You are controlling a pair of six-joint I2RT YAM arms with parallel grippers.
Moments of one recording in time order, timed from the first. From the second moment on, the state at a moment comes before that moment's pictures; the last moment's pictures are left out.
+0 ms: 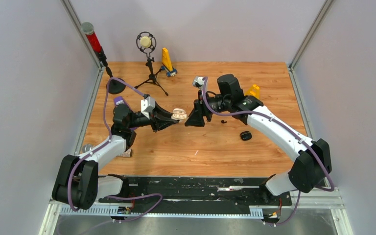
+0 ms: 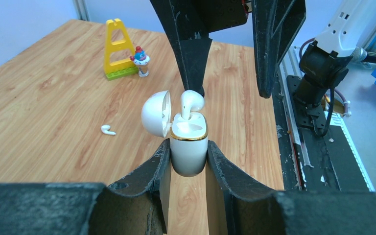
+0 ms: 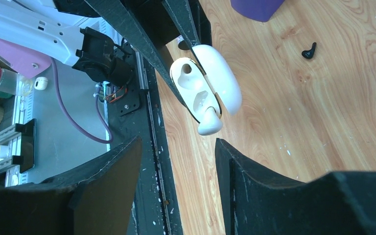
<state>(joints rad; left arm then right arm) -0.27 1.23 0.51 0.88 1.14 -0.21 0.62 1.46 1.27 -0.35 -0.83 0.07</state>
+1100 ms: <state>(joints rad) -0.27 1.23 0.51 0.89 1.14 -0.21 0.70 1.49 1.41 -0.45 -0.86 -0.05</state>
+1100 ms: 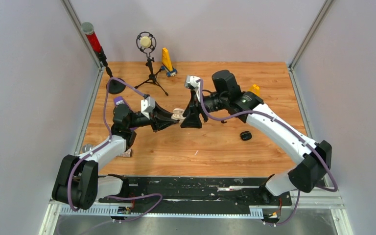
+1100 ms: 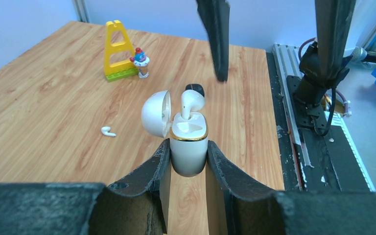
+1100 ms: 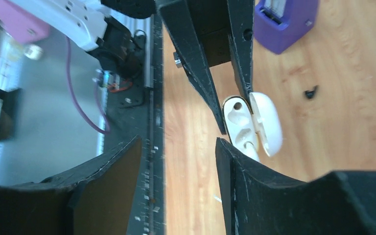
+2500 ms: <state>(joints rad) -0.32 1.26 0.62 0.32 1.41 0.13 0.75 1.40 1.33 -0.91 -0.84 -1.60</state>
